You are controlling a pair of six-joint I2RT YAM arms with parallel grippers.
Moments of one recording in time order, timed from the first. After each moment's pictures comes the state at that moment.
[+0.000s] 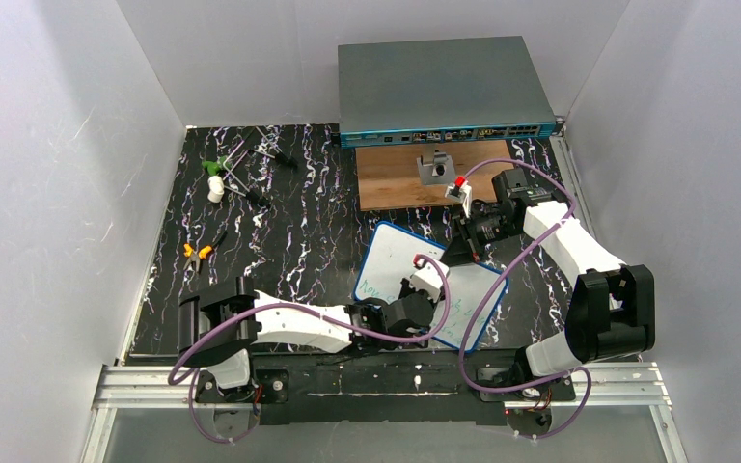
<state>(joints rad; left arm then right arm) -1.38 1.64 0.88 0.25 -0.63 -0.40 0.22 1.46 1.07 -0.95 -1.06 -0.53</state>
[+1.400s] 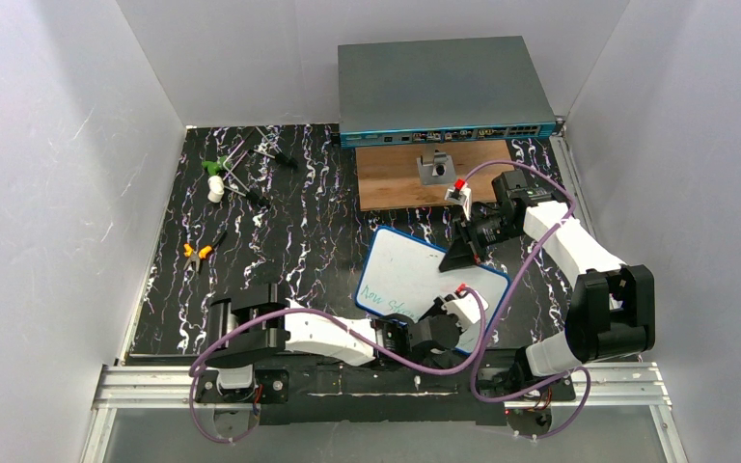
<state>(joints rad) -1.49 1.78 1.00 0.27 -0.60 -0.15 0.22 1.46 1.07 -0.99 -1.06 -0.56</state>
